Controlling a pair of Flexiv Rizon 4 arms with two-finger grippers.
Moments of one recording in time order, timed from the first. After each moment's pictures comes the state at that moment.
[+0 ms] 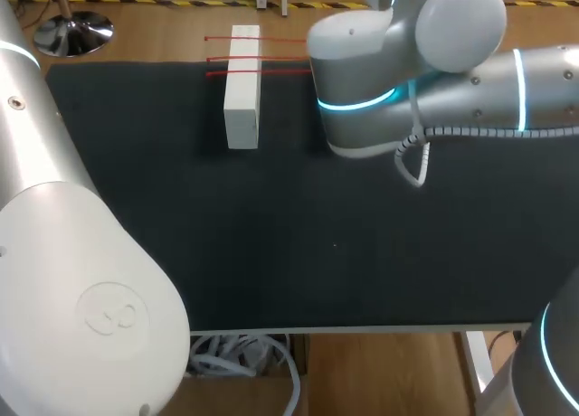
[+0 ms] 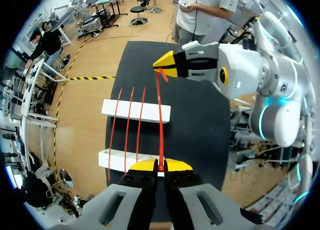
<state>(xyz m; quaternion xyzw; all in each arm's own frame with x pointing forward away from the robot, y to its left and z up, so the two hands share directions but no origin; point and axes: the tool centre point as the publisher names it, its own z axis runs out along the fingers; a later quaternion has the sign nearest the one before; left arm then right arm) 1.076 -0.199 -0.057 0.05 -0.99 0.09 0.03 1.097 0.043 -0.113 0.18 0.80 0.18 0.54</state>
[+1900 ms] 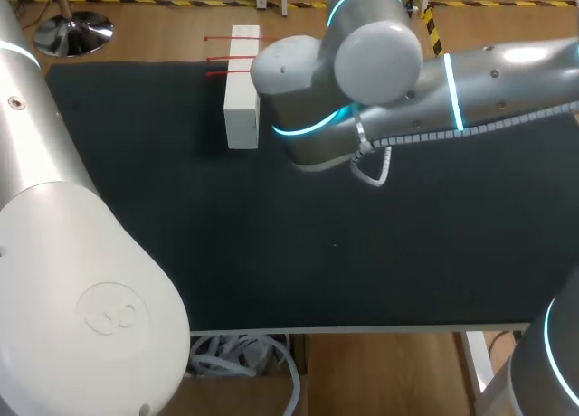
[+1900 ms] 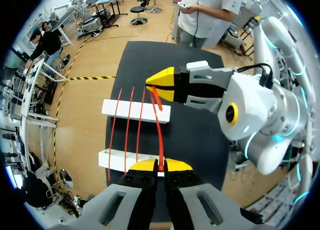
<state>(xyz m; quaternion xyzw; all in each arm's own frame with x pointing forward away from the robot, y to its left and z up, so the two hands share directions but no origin) 1.076 -0.199 -0.057 0.05 -0.99 0.09 0.03 1.103 0.096 -0.092 0.23 0.73 0.19 0.61</state>
